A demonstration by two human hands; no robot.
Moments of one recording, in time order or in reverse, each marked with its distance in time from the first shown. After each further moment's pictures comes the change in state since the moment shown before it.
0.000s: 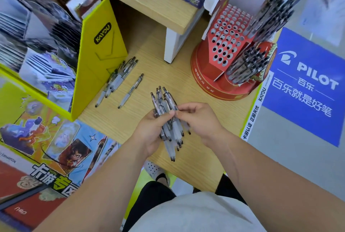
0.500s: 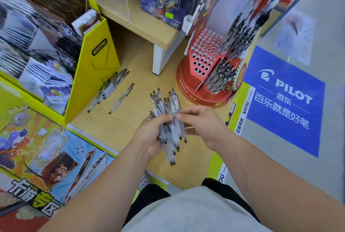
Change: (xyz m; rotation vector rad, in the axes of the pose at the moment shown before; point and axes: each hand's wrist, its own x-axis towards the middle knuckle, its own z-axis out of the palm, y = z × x) left_hand -0.038 0.001 0.039 -0.140 -0.049 0.035; right_hand -0.058 -0.030 -0.044 0.062 -0.072 0.000
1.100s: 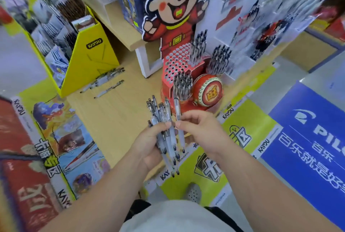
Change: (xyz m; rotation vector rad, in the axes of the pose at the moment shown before) left_hand -0.023 -0.088 0.186 -0.224 0.170 0.165; right_hand -0.008 -0.006 -0.192 -0.065 -0.389 -0.199
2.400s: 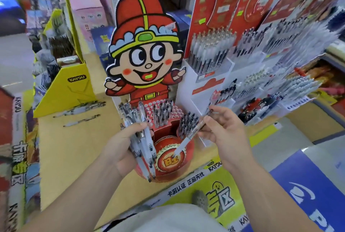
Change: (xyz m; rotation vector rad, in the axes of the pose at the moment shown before) left_hand 0.054 0.089 0.160 -0.164 0.263 0.216; right_hand 0.088 -0.153 -0.184 0.055 0.109 -0.311
